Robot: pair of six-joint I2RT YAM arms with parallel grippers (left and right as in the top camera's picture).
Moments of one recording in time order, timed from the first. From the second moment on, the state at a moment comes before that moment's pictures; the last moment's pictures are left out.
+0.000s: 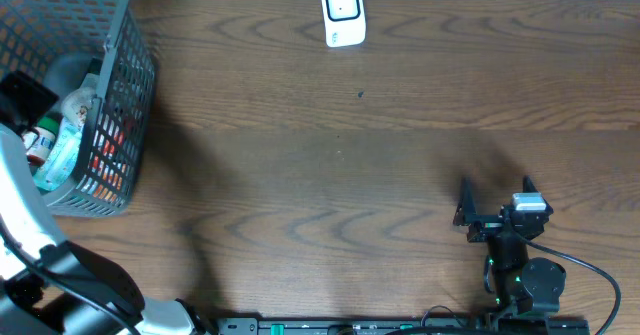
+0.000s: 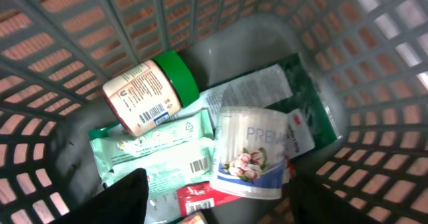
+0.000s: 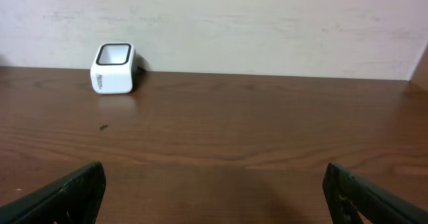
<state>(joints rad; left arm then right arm) 0.63 1.66 1.54 -0.81 0.03 -0.32 -0.04 0.01 0.01 -0.07 -0.07 0.01</state>
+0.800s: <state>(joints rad) 0.56 1.98 1.54 -0.72 0.10 -0.30 -0.04 0.01 0.01 -0.07 -0.07 0.01</state>
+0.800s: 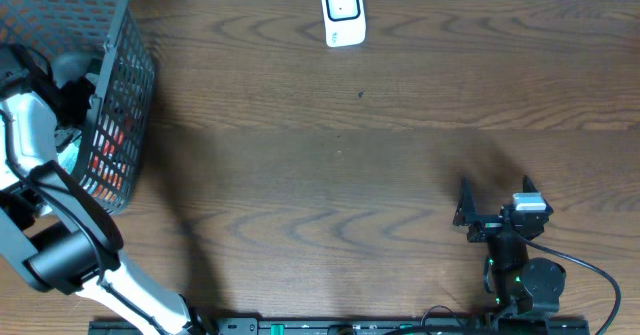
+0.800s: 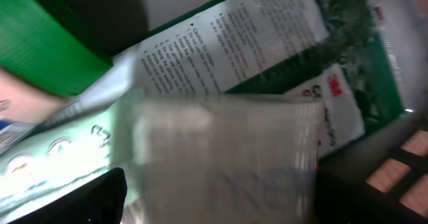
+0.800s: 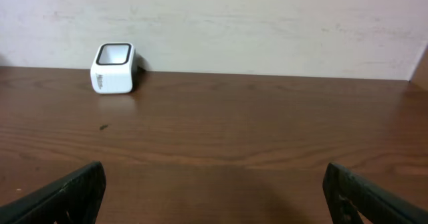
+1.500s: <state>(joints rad) 0.56 1.77 1.54 -0.68 0.10 -0.30 -0.04 0.01 0.01 -0.07 -0.07 0.01</state>
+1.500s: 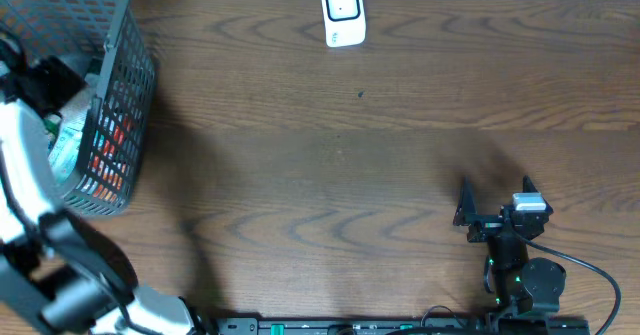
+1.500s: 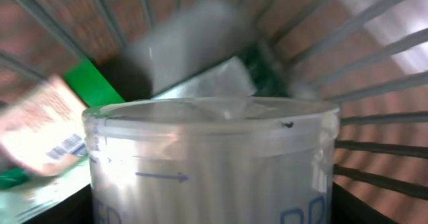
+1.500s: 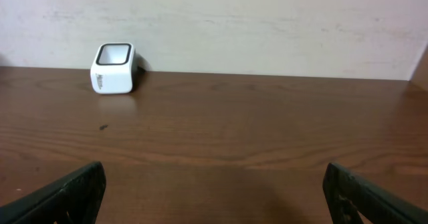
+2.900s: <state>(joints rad) -0.39 1.38 1.38 -1.20 0.29 -0.35 -0.04 0.01 0.01 -0.07 -0.07 0.01</state>
